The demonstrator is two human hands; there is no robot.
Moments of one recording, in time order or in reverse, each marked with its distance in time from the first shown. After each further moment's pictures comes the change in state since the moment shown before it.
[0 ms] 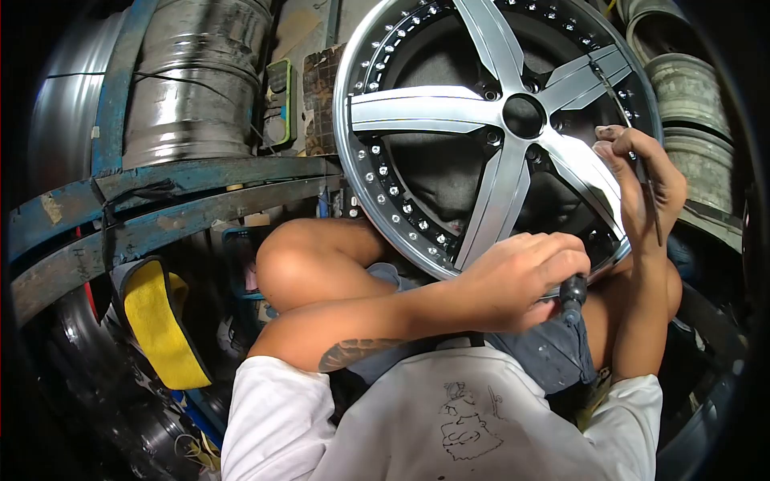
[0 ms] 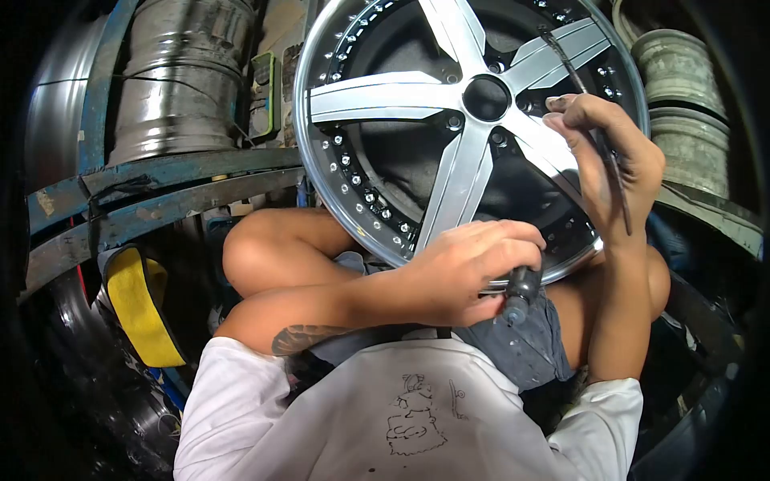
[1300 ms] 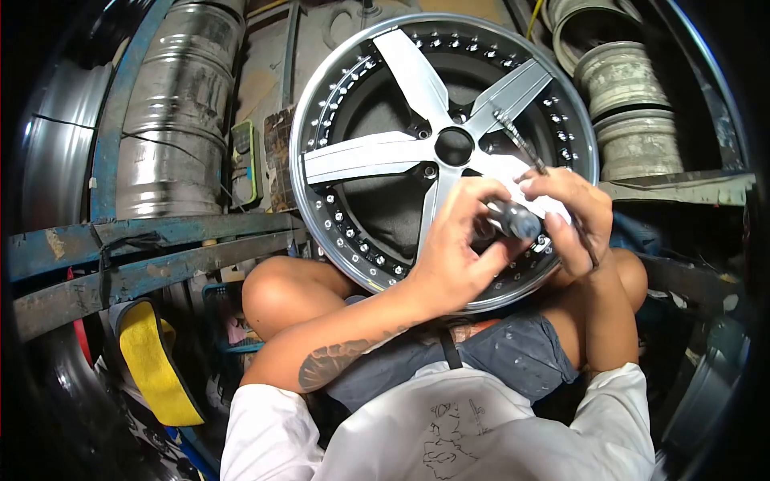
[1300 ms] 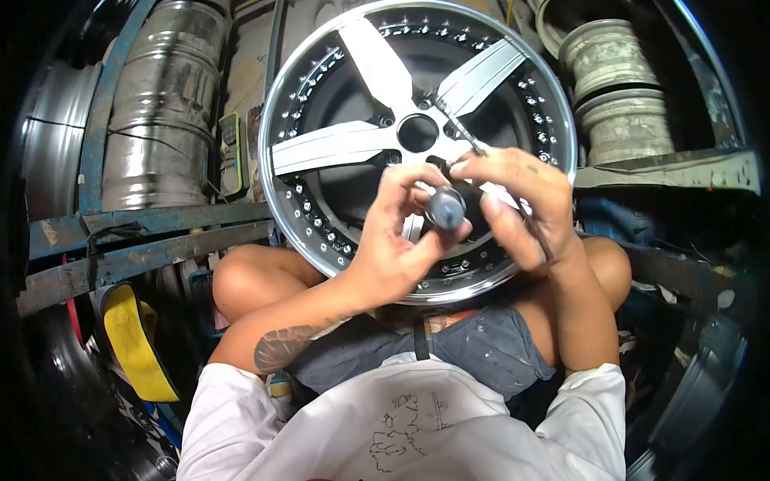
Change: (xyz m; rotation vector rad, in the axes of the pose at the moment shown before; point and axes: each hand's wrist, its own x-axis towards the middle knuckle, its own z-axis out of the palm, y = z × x) left_hand 0.033 0.004 -0.011 -0.212 0.231 -0.121; right_hand -0.019 -0.028 -0.034 0.077 -0.211 -0.217
